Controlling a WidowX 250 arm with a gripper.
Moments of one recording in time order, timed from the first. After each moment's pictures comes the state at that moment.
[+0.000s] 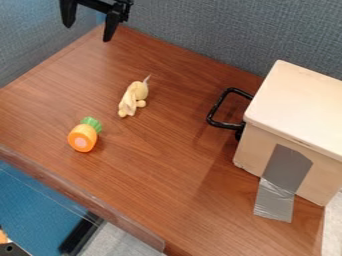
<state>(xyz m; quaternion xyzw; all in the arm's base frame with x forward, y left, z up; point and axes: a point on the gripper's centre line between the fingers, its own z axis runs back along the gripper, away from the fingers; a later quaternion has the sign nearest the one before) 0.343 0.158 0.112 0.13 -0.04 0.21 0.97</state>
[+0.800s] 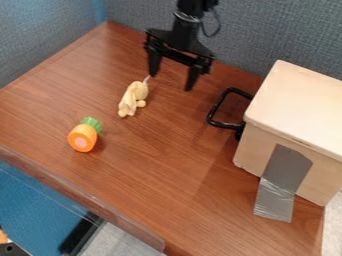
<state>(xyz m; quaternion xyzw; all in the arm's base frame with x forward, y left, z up) 0.390 0.016 0.055 0.06 -0.05 0.09 0.99</state>
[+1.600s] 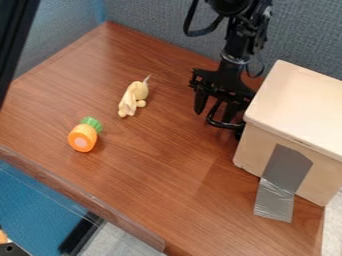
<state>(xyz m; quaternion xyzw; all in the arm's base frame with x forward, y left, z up) 0.407 -0.041 0.007 0.04 -0.01 0.05 1.00</state>
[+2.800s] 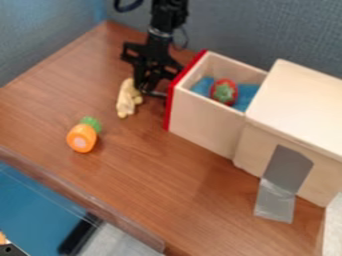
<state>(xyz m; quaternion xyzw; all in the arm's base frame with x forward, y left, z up) 0.393 0.098 0.019 0.10 0.00 0.12 0.99</state>
